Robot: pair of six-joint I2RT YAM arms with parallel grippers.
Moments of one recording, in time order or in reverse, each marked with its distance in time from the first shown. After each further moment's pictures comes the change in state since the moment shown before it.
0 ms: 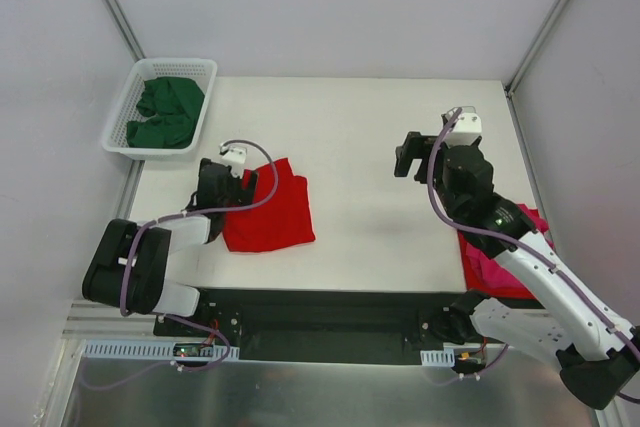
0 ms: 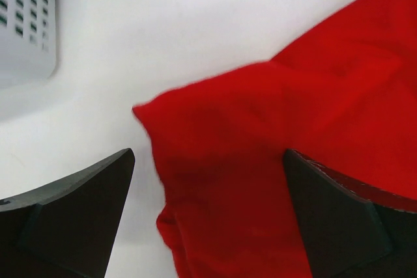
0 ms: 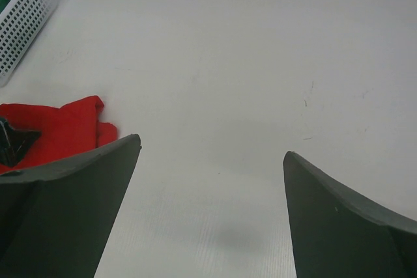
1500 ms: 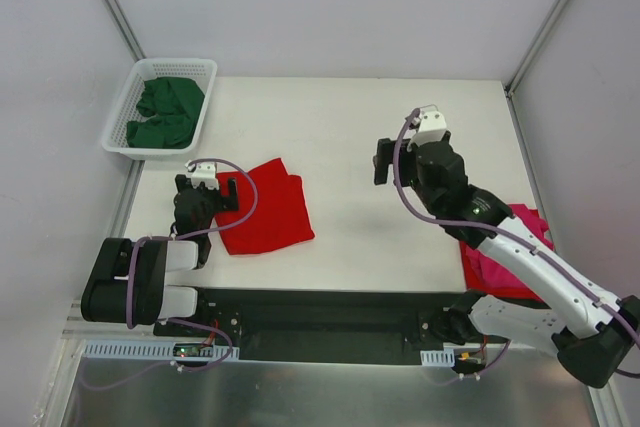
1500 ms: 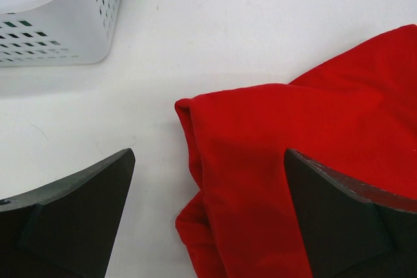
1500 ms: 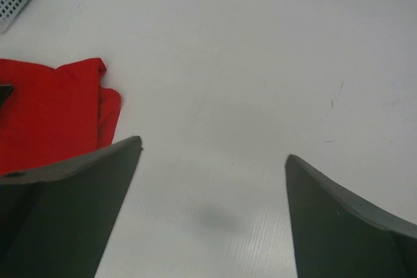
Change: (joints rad) left arm 0.186 -0.108 -0.324 0.491 0.163 -0.132; right arm 0.078 0.106 0.013 0.021 -0.091 -0.045
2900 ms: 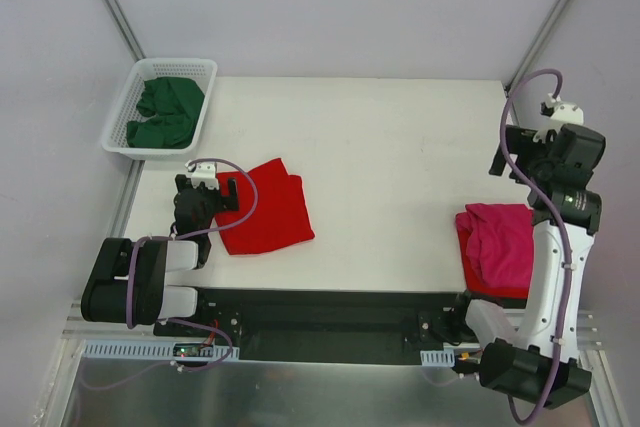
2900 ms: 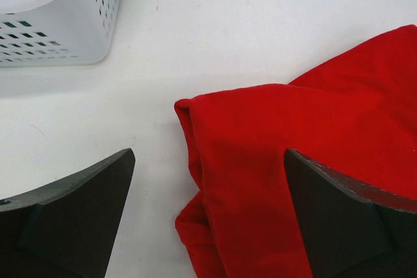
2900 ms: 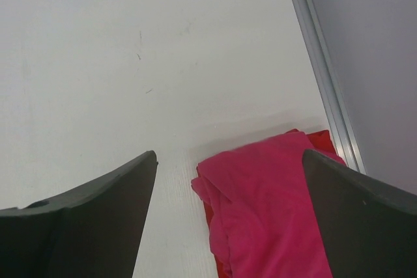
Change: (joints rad) left arm 0.000 0.000 0.000 0.000 0.001 -0.001; right arm -1.021 -0.036 0.237 -0.455 -0.452 -0.317
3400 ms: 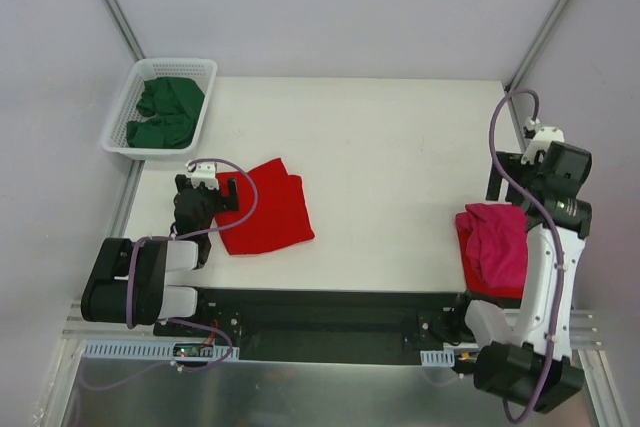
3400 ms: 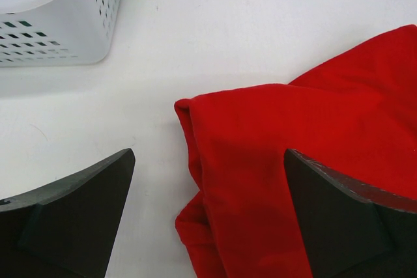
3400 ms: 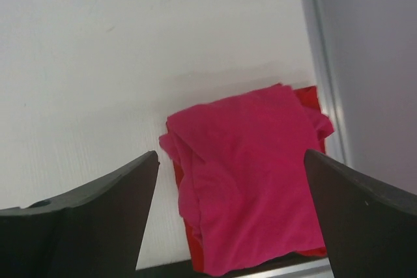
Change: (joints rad) left arm 0.000 0.000 0.000 0.000 0.000 0.000; right arm -0.026 -0.080 -0.166 -0.021 0.035 -0.134
